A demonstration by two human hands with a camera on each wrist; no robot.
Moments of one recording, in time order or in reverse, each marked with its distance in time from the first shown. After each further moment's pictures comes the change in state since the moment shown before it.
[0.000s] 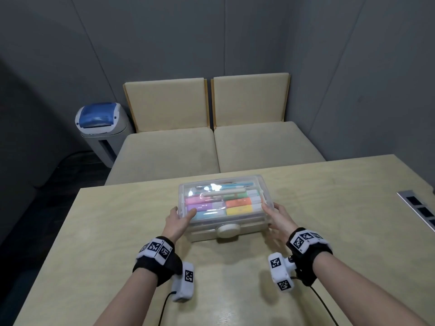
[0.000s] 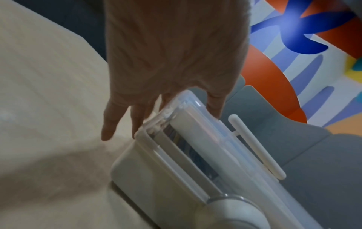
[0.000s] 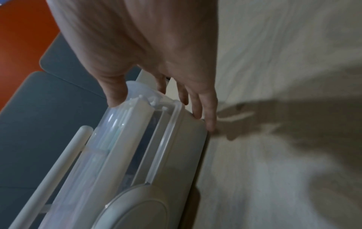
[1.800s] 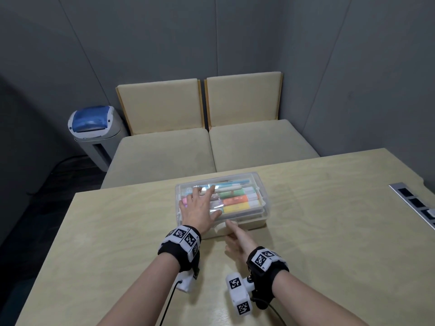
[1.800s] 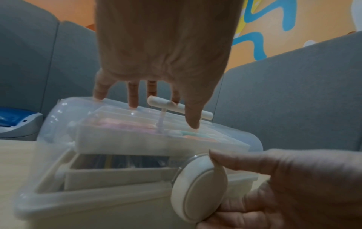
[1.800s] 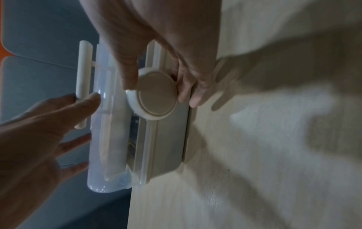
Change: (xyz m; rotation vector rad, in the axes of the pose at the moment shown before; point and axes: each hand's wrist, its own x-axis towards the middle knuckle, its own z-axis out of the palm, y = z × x) left_hand -0.018 0.043 0.046 0.957 0.156 0.540; right_hand -0.015 0.062 0.093 0.308 -0.104 0.158
